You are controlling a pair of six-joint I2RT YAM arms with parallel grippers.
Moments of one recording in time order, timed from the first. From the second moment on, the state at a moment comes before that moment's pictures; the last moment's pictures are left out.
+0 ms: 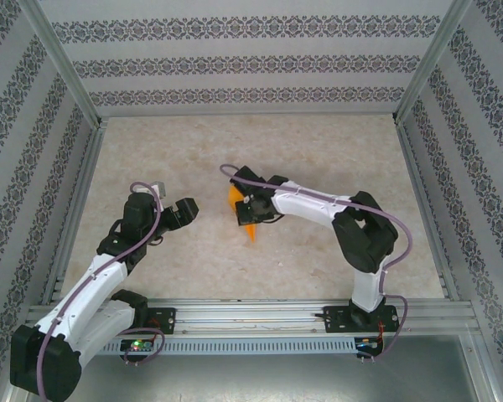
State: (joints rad) left arm -0.25 0.84 0.52 -0.25 0.17 -0.65; right arm 0.77 1.87 1.35 -0.67 -0.04 0.59
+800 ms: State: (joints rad) left arm -0.24 0.81 0.52 -0.31 0.18 -0.62; right arm 0.55 2.23 1.79 -0.82 0.05 0.59
